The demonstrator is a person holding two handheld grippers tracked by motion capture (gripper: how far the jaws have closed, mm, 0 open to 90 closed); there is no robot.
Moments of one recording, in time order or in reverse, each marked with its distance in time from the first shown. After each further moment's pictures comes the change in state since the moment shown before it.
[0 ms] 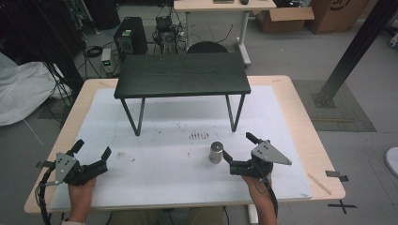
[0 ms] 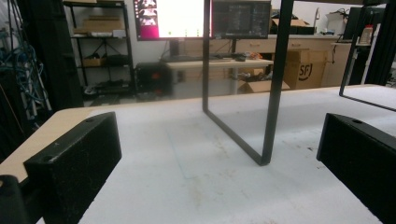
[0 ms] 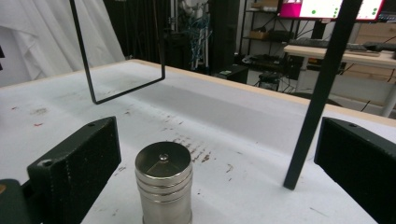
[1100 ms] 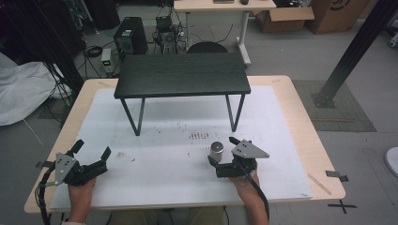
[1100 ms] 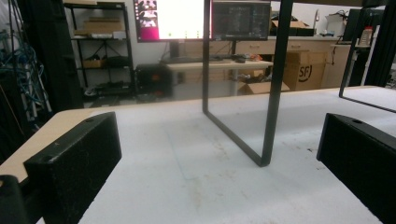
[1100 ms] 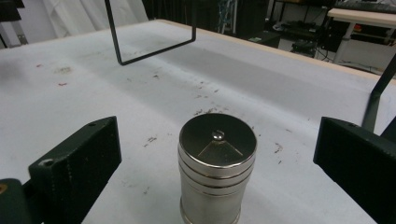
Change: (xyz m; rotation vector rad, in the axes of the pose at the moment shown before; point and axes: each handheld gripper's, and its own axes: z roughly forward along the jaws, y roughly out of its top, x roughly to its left) left arm 0.000 0.000 -0.001 -0.006 0.000 0.000; right arm 0.020 -0.012 0.035 0.153 0.108 -0.028
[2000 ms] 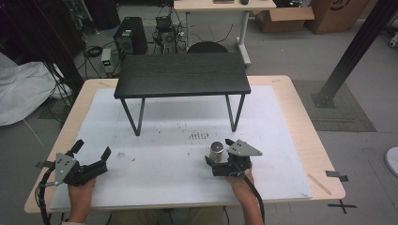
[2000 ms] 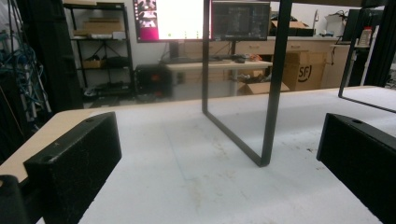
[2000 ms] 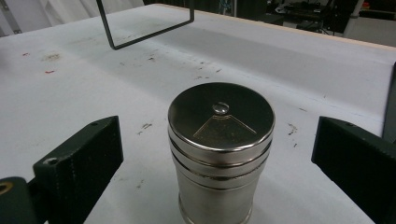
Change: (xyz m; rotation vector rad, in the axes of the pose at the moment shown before) left arm 0.000 0.000 0.000 -0.001 -0.001 0.002; right arm -0.002 -0.015 0.021 0.045 0.004 0.048
